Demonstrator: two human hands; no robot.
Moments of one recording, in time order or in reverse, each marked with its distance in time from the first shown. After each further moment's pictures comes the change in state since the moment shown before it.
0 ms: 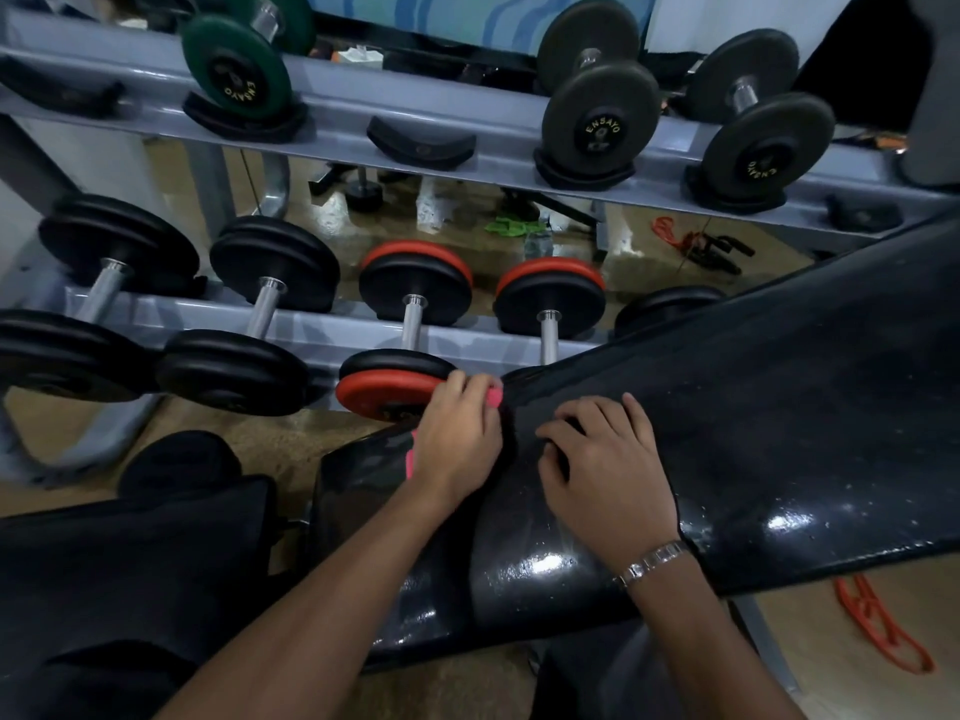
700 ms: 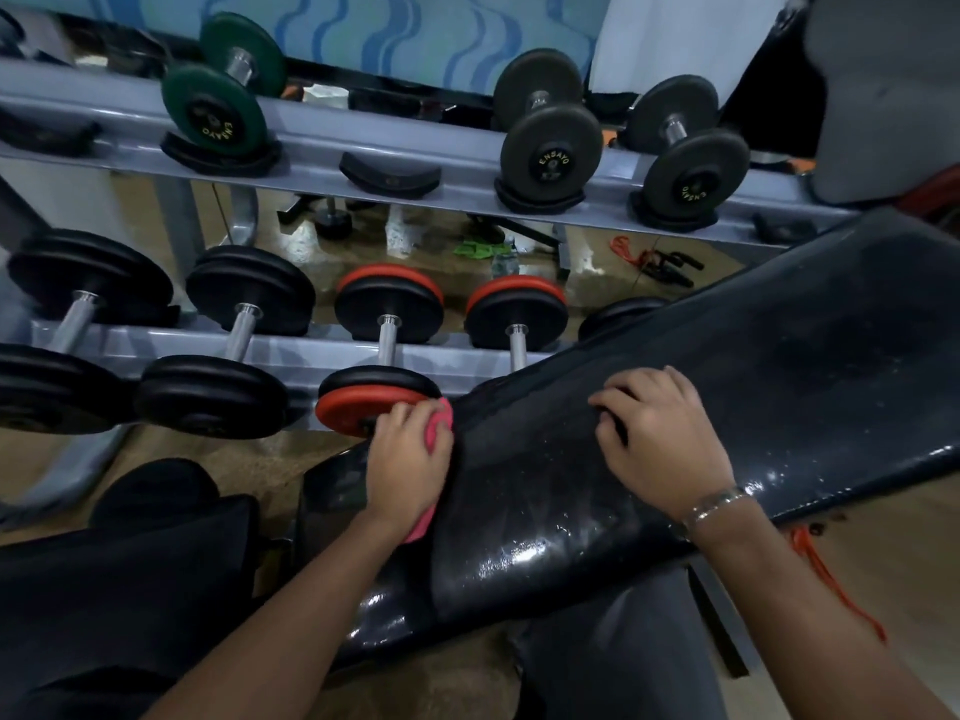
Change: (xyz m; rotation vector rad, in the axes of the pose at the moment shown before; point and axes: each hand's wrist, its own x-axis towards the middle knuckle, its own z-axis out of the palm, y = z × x) left_hand -0.029 -0.023 -0.016 -0.004 0.090 -0.089; right_hand 0.001 0.066 -0.049 -0.082 0.066 -0.001
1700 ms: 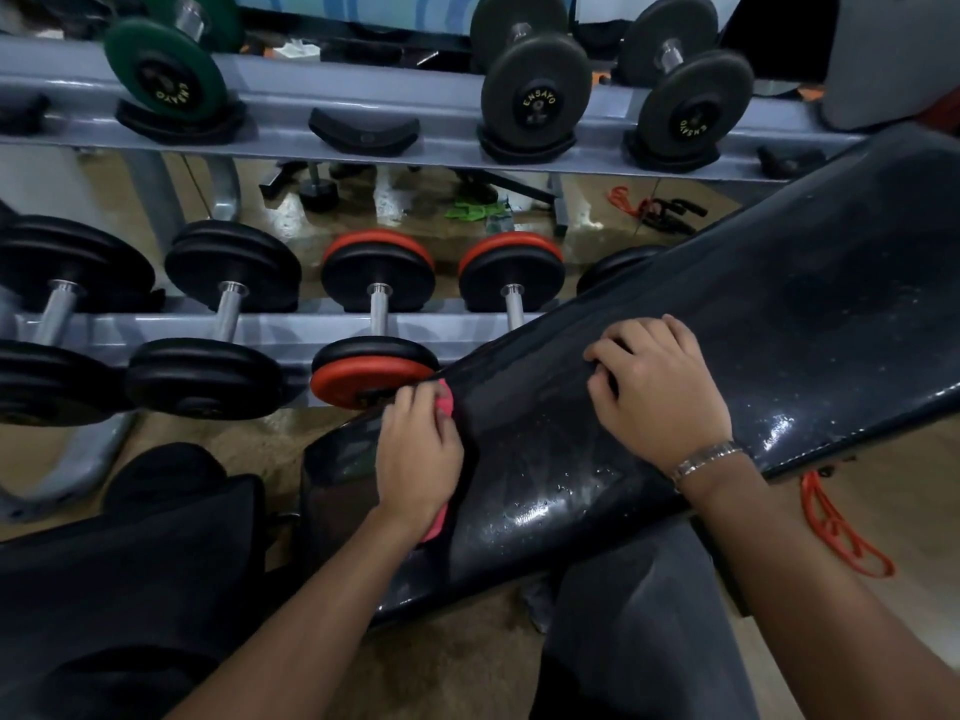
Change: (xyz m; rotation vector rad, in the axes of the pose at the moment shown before) left_hand -0.026 0.024 0.000 0.011 -0.010 -0.003; right_hand -0.001 -0.005 0.005 -0.104 0.033 -0.006
